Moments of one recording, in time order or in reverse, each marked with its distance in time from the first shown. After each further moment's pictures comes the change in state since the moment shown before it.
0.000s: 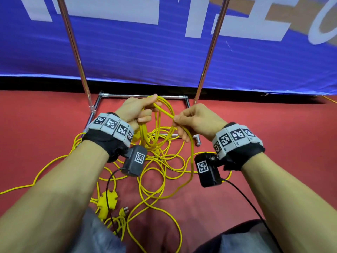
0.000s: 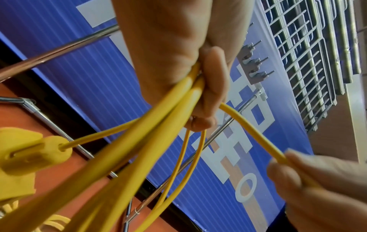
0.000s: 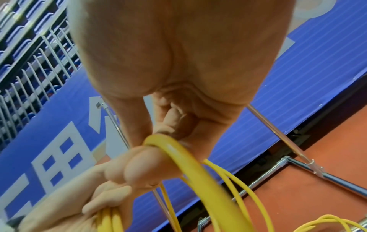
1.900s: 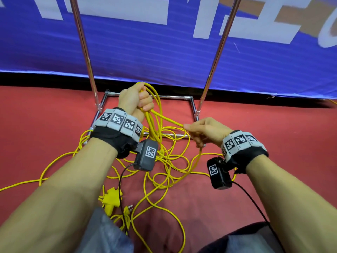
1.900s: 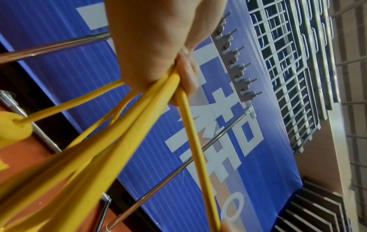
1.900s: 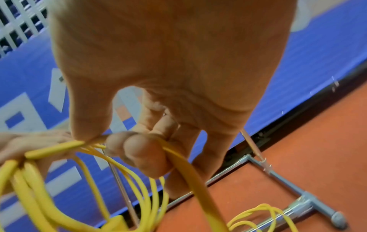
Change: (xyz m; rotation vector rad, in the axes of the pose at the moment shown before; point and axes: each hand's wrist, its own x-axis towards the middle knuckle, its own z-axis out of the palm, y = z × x) left_hand 0.008 0.015 -0.015 -0.450 0.186 0.141; right_hand 0.012 0.039 -0.008 -0.063 -0.005 0.148
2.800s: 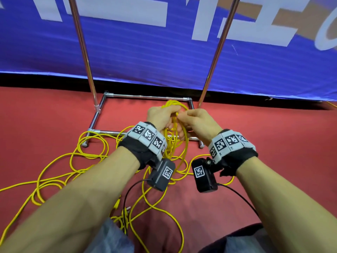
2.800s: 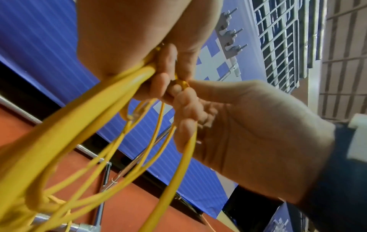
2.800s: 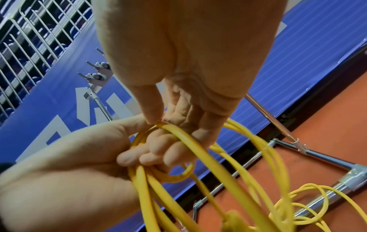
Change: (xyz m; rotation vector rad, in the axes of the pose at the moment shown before) left_hand -0.025 -0.060 0.034 0.571 0.077 0.001; right_hand 0.002 -0.026 0.024 0.177 0.130 -0.148
